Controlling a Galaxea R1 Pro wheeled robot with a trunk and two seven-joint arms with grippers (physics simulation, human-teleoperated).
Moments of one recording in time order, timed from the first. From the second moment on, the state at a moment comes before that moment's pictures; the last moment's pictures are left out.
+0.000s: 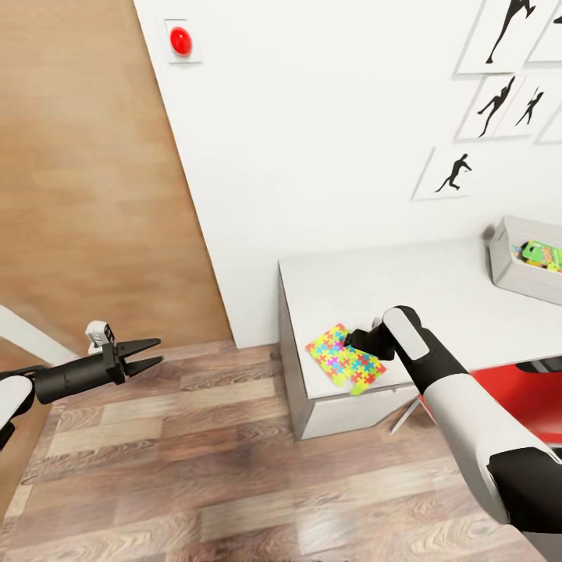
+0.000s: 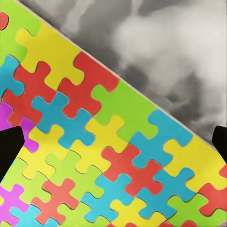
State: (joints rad) left arm -0.54 0.58 -0.02 -1.28 1.27 1.04 -0.63; right arm -1.05 -0.10 0.25 -0.78 -1.06 0.93 -0.69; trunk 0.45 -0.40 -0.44
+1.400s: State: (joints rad) left arm -0.54 0.57 -0.02 -1.28 1.27 1.04 -0.63; right arm -1.05 -0.10 0.24 -0.84 -1.08 0.93 -0.69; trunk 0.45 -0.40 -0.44
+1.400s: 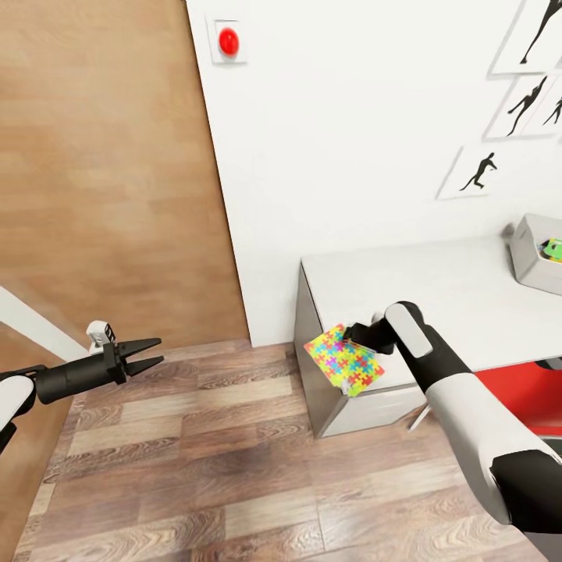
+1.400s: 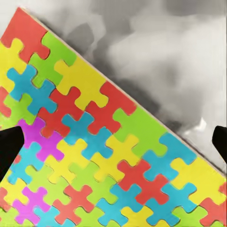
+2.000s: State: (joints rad) left arm -0.54 0.57 -0.02 -1.28 1.27 1.04 -0.63; right arm -0.99 -0.20 0.22 -1.18 -1.08 0.97 -0.69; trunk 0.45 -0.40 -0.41
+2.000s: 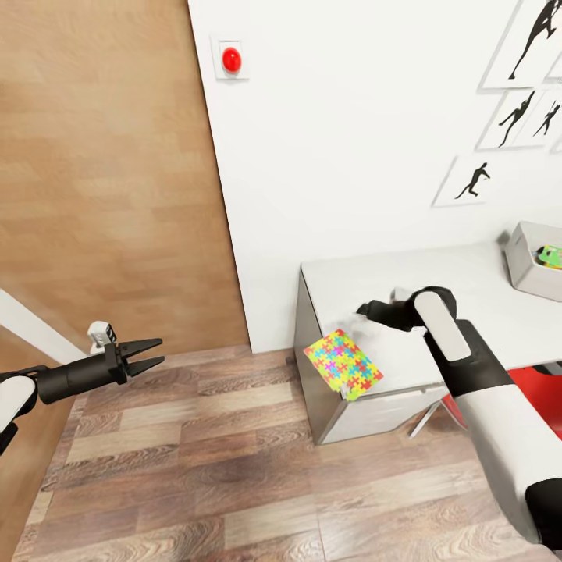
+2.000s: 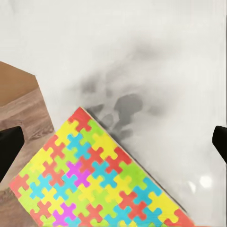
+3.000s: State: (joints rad) left arm -0.52 0.57 -0.04 -1.12 1.26 1.04 -0.63; right arm -0.15 -0.41 -0.34 -1.54 -1.26 0.82 0.53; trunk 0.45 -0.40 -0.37
